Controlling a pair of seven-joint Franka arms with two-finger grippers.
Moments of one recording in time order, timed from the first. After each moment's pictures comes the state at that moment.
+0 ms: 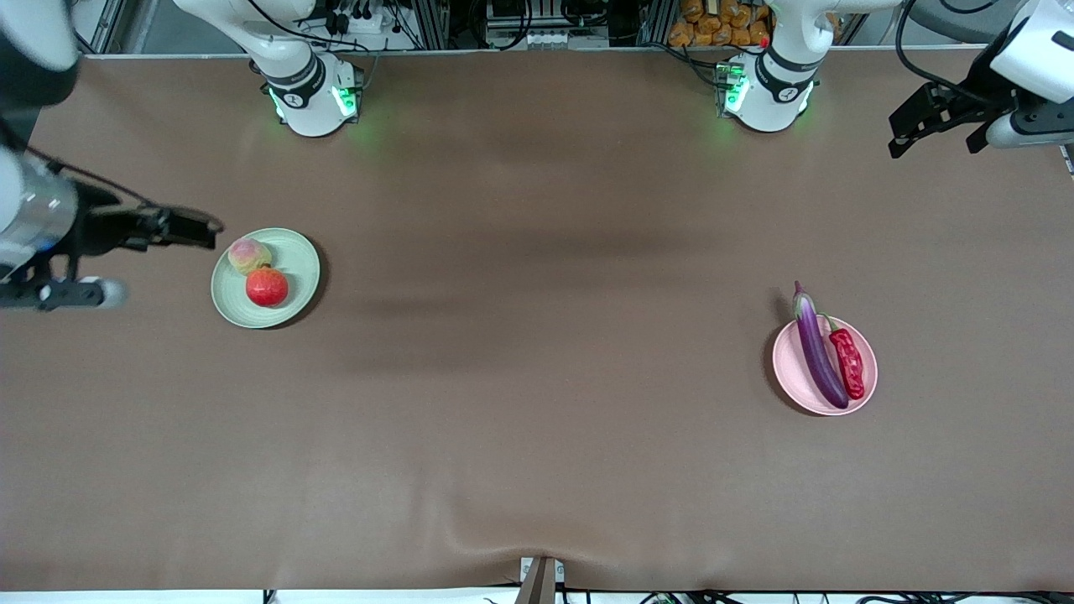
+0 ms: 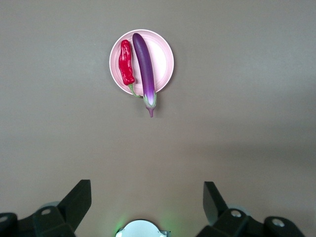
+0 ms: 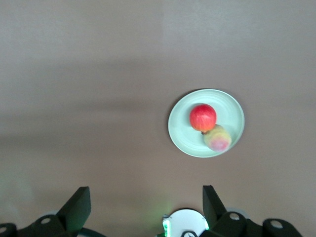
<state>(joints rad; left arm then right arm) -0.07 -0.22 -0.05 -1.72 0.01 1.49 -0.17 -0.02 0.28 0.20 -1.16 0.01 1.20 0.18</state>
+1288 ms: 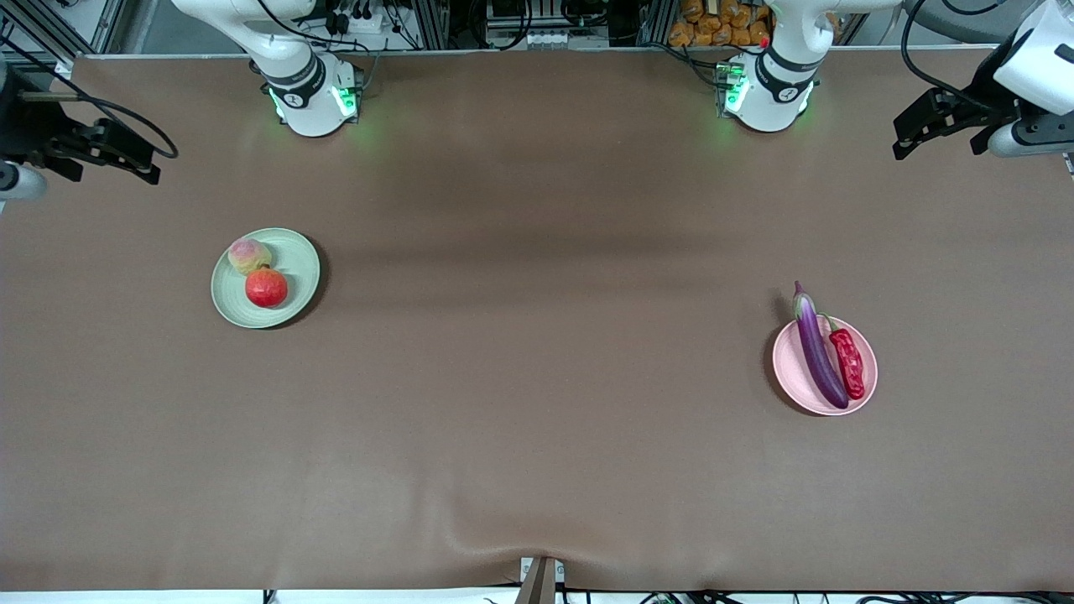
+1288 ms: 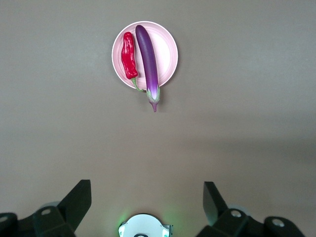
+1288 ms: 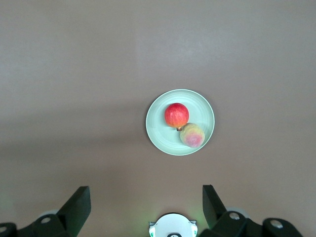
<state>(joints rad) -0.06 -0.21 -0.05 -1.71 0.01 1.47 -0.16 -0.02 -0.02 0.07 -1.45 0.02 1.32 0.10</state>
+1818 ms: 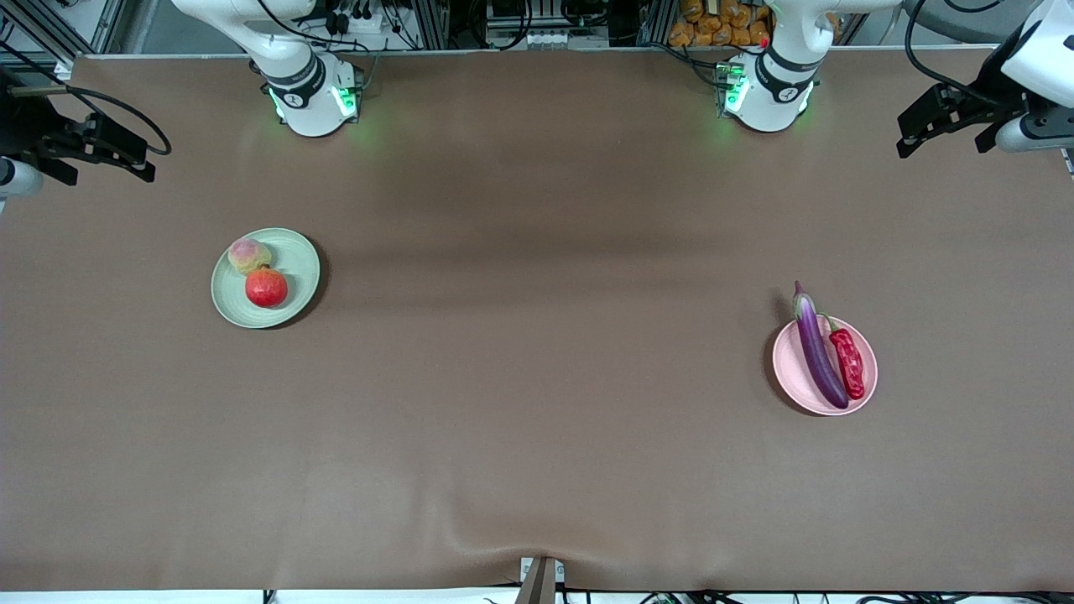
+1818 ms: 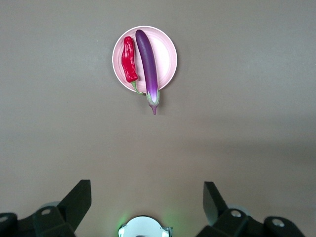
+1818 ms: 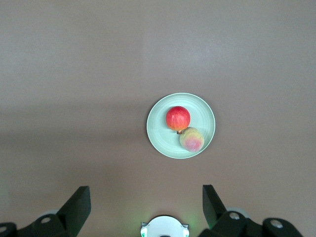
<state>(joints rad) -0.06 -0.21 -0.05 -1.70 0.01 1.47 -0.16 -0.01 -0.02 0.06 -1.45 0.03 1.33 0.01</state>
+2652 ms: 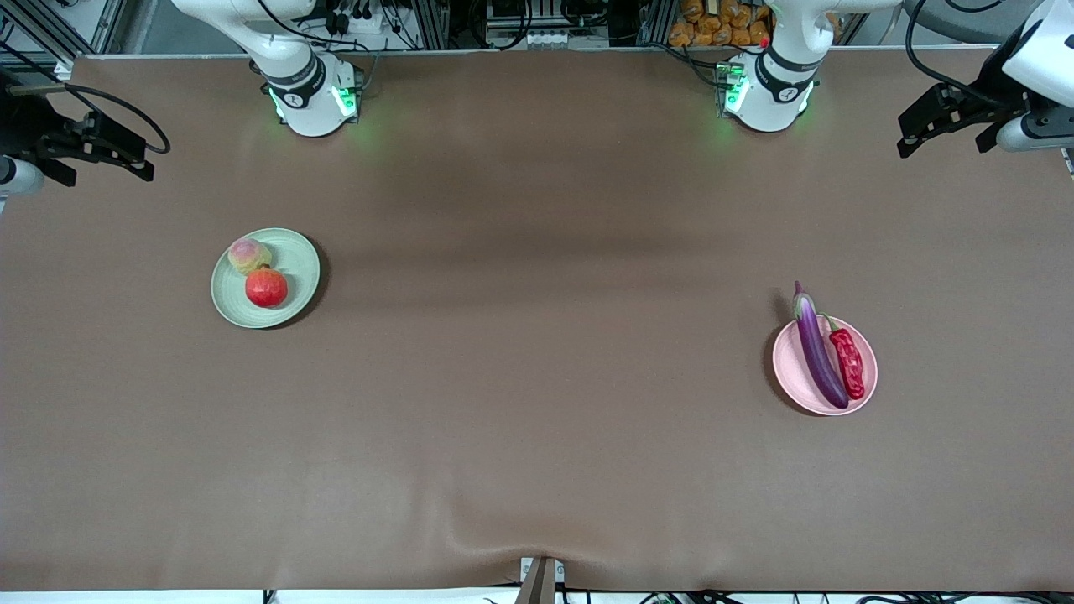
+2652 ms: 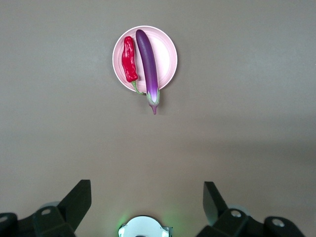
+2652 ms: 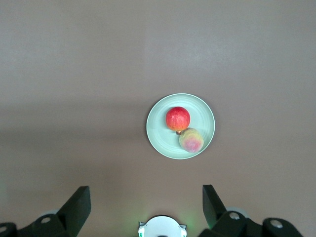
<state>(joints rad) -0.06 -0.21 -0.05 -1.70 0.01 1.46 -0.16 -0.01 -0.02 0.06 -1.45 0.03 1.33 -0.01</state>
